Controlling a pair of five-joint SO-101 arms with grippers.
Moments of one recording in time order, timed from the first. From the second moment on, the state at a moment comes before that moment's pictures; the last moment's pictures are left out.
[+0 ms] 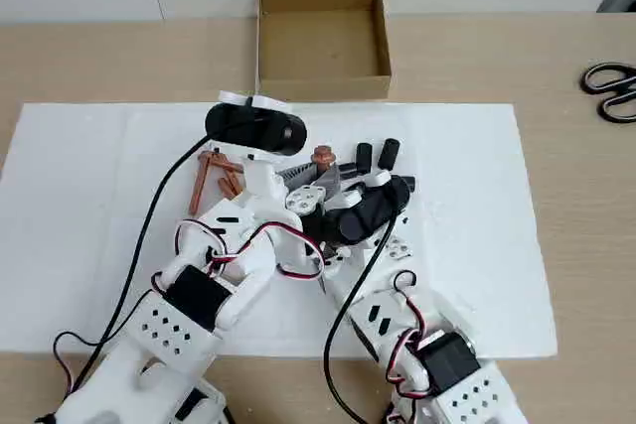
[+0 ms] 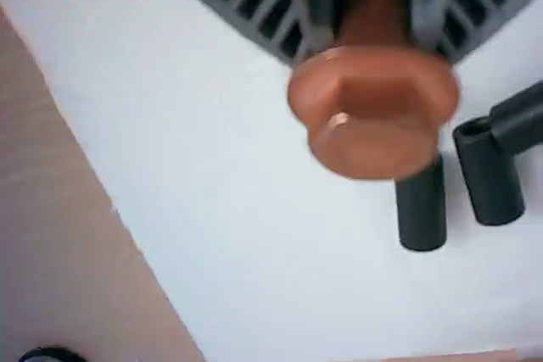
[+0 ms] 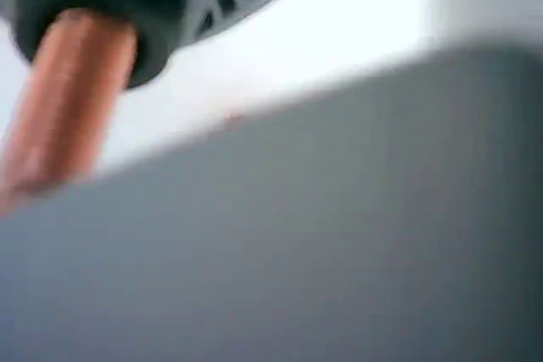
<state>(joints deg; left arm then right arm) 30.2 -49.2 53.1 36.3 27.4 -34.0 -83.0 79.1 40.8 -7.3</state>
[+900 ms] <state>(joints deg) 33.0 -50.4 56.5 43.1 21.6 -33.8 -82.9 79.4 40.8 -7.3</state>
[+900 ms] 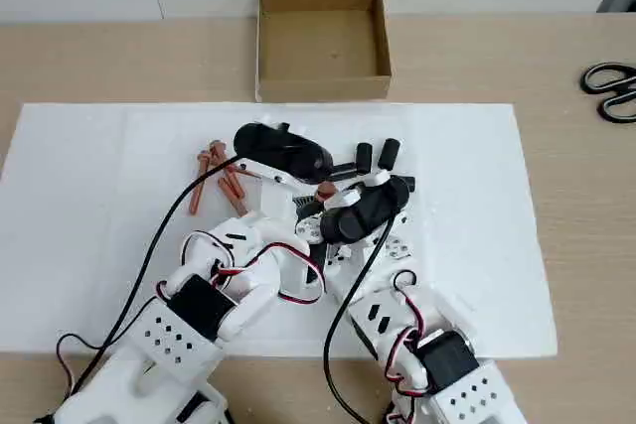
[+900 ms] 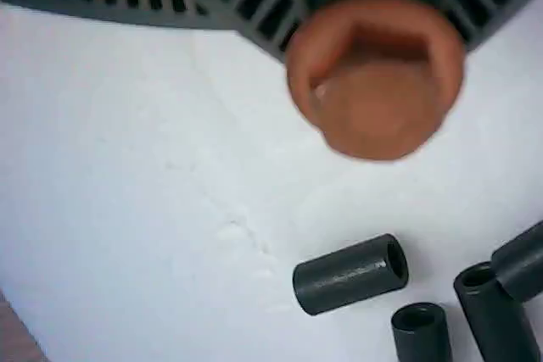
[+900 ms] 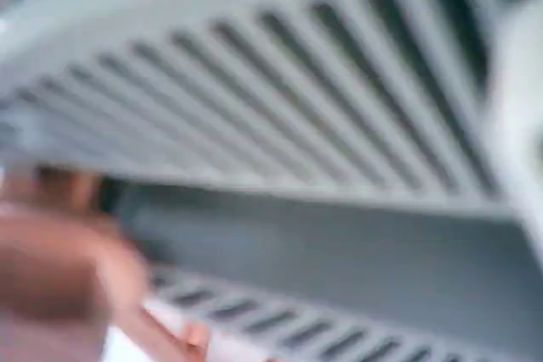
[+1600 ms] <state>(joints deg) 28.1 -50.5 40.0 64.9 20.7 -33.3 -82.9 79.2 40.8 -7.3</state>
